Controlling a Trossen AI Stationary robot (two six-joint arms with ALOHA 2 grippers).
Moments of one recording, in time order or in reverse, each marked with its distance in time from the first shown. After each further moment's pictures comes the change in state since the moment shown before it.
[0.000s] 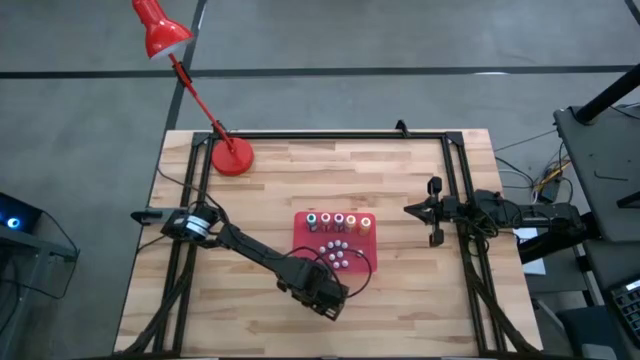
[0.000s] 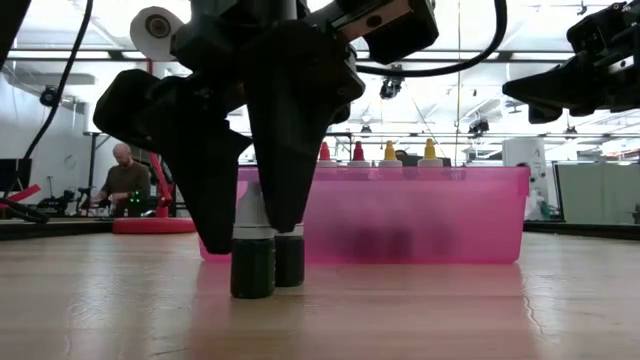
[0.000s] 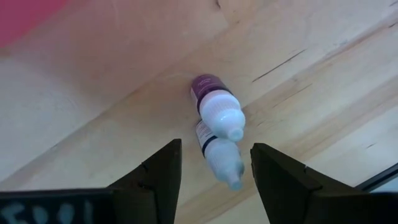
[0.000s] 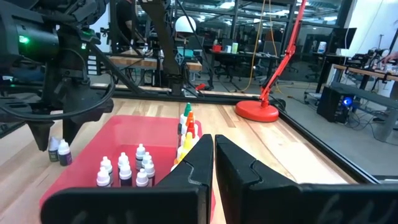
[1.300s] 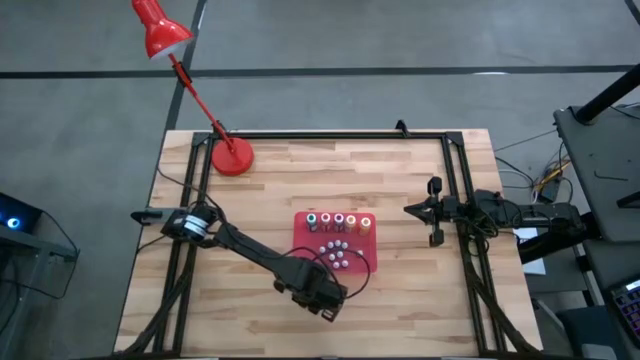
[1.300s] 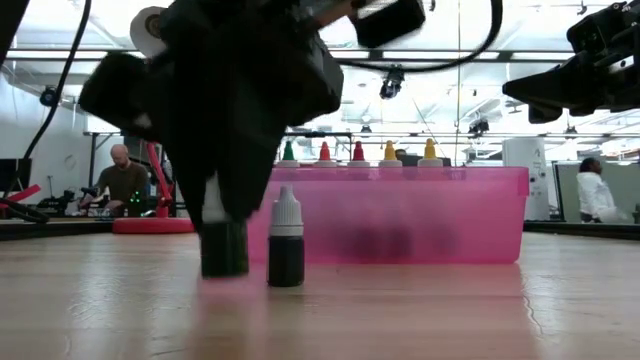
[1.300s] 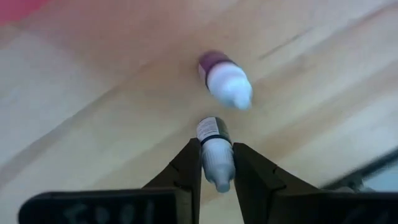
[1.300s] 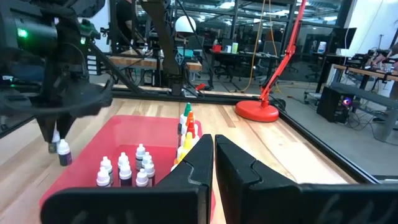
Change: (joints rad) left arm -0.006 -0.013 0.016 -0.052 0.035 -0.007; right arm 0.000 0.000 0.000 0.000 0.000 0.000
